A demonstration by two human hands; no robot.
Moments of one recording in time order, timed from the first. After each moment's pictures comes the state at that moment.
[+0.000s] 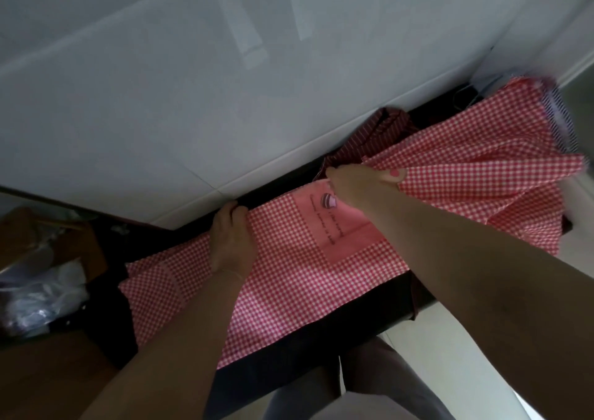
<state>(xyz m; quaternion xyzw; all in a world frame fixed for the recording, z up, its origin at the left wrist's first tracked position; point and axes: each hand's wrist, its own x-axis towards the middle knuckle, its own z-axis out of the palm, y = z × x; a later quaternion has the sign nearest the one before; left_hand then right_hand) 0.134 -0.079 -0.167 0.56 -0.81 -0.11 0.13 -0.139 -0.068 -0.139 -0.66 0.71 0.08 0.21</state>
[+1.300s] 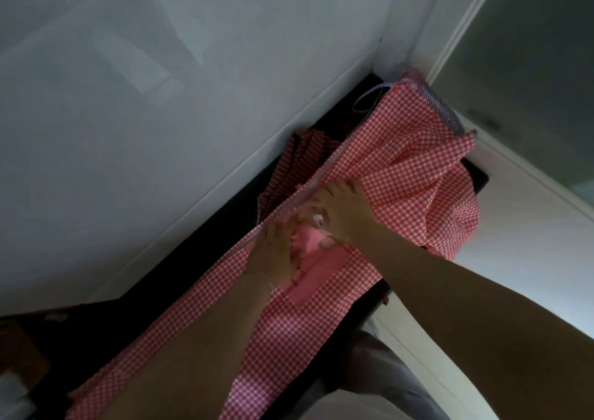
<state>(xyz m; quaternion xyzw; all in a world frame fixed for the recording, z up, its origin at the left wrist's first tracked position) 0.017 -0.049 -0.188 0.29 -0.92 -0.24 -0.10 -0.160 0.031 -0.171 -0.58 0.81 -0.06 0.05</state>
